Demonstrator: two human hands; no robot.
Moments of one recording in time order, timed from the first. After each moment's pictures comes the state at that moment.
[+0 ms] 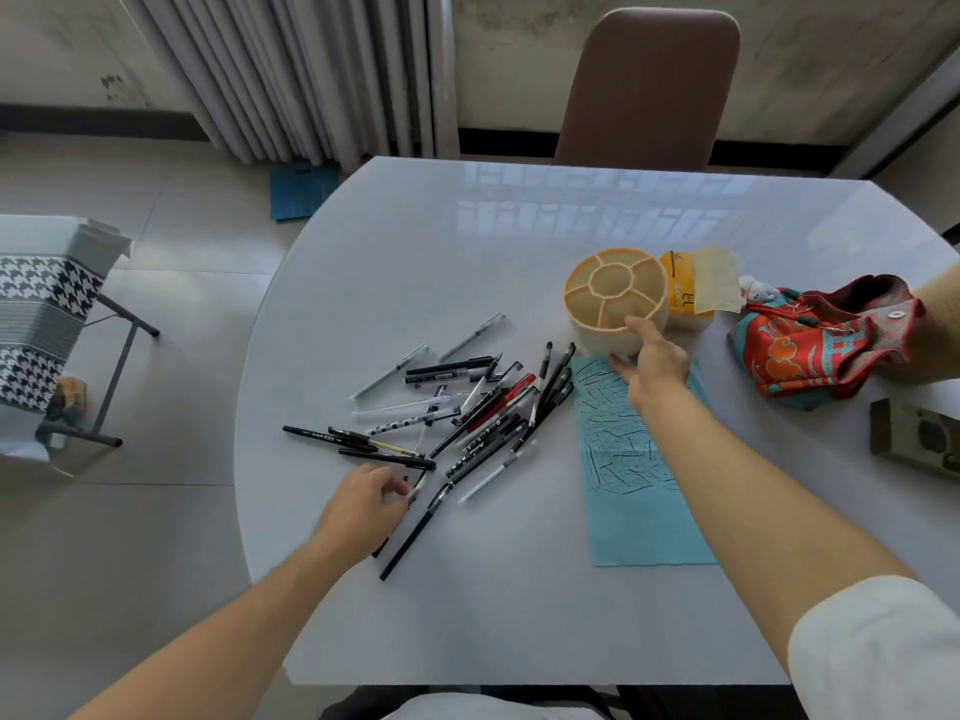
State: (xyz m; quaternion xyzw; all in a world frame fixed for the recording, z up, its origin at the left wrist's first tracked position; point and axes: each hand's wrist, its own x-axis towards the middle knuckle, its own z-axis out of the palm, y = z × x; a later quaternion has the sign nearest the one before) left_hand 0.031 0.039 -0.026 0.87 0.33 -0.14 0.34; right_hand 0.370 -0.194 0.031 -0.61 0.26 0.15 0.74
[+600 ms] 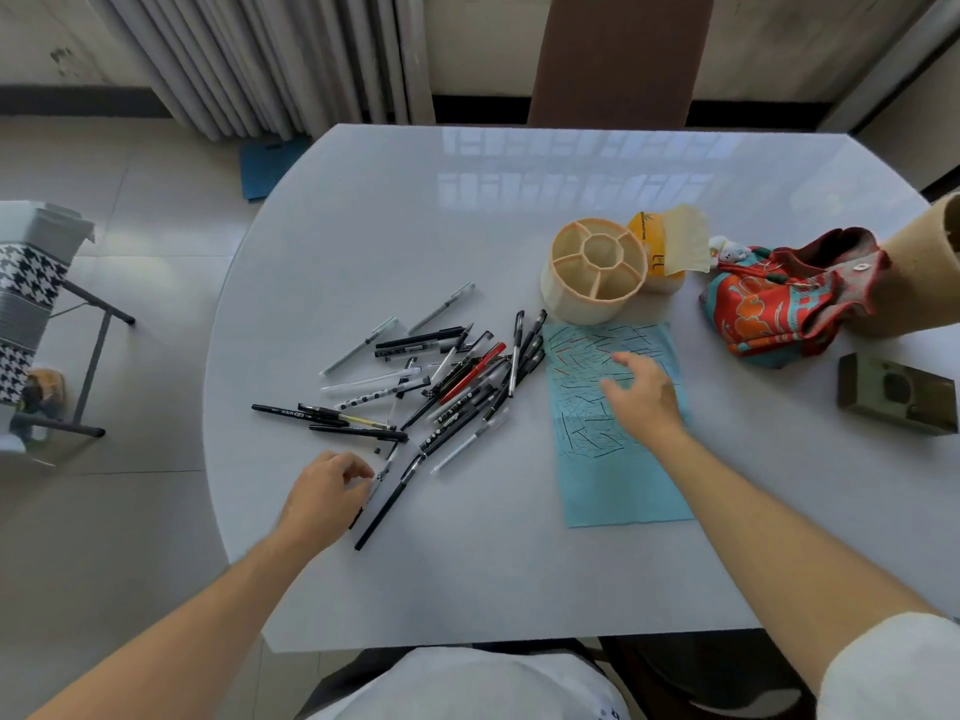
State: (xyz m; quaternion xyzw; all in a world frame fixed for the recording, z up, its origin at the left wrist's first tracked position) left_hand 0.013 0.035 -0.026 0.86 0.36 -0.13 0.34; right_hand 0.316 -0.284 -0.001 -0.93 -0.07 0.18 0.30
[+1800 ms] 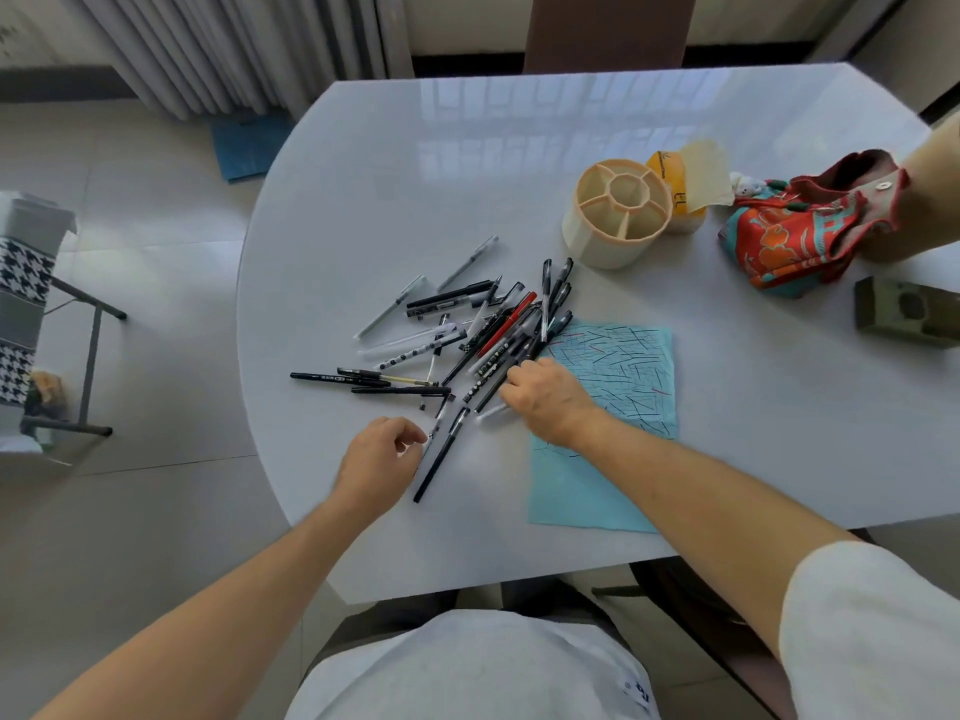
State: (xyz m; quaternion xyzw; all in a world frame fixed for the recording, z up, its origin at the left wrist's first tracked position) left_hand -0.003 0.034 -0.006 0.87 0.28 -0.10 0.40; right_hand 0.181 -0.168 -0.003 -0.83 -0.55 0.08 -0.04
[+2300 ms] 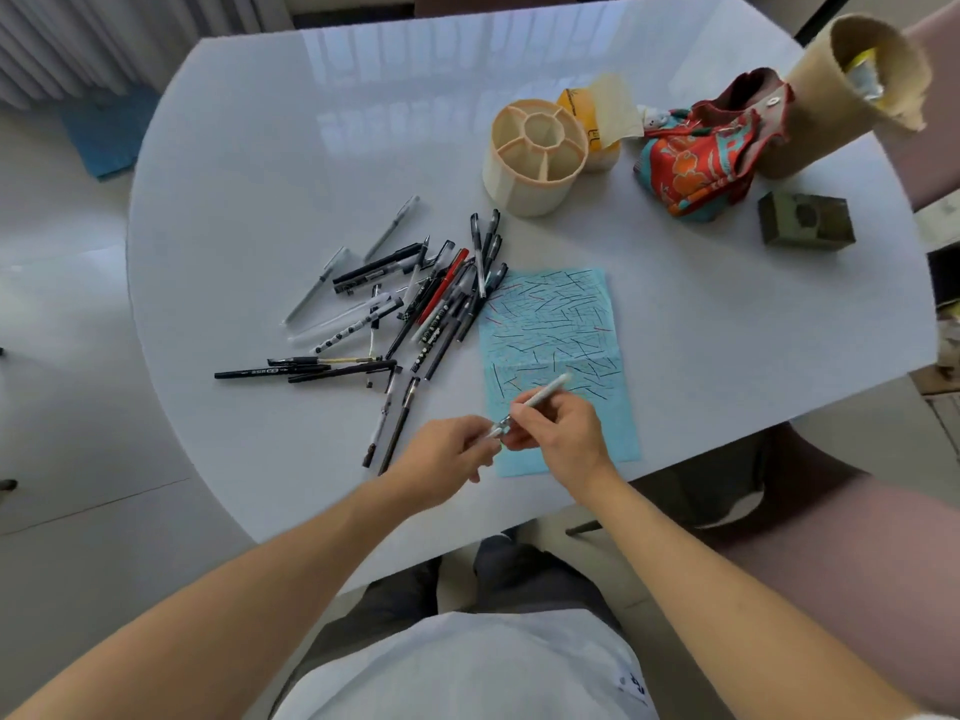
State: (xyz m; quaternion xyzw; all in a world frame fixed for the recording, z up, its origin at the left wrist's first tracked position) left_hand 0.023 -0.052 0.011 0.82 0.01 -0.26 0.51; right_hand 0.066 -0.234 0.031 -0.72 0.12 0.23 0.64
